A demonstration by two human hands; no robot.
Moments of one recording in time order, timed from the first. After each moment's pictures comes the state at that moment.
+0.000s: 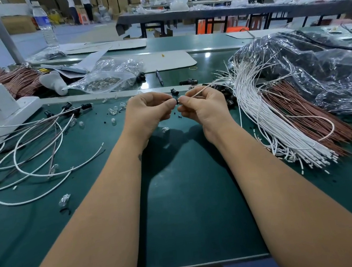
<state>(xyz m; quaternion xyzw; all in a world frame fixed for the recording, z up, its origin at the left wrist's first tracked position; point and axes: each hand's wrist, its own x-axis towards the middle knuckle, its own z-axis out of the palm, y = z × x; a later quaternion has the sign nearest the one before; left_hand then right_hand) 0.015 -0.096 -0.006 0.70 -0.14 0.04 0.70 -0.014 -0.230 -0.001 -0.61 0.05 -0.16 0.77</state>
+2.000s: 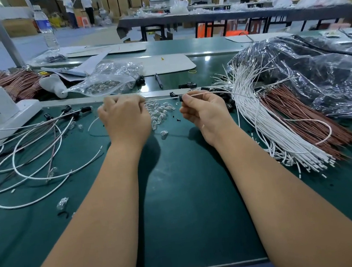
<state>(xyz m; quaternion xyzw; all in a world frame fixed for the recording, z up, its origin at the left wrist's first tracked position) 0.029 -0.080 -0.013 0.90 -0.07 0.33 0.26 -0.009 -0.239 -0.004 -0.57 0.06 -0.13 0.81</state>
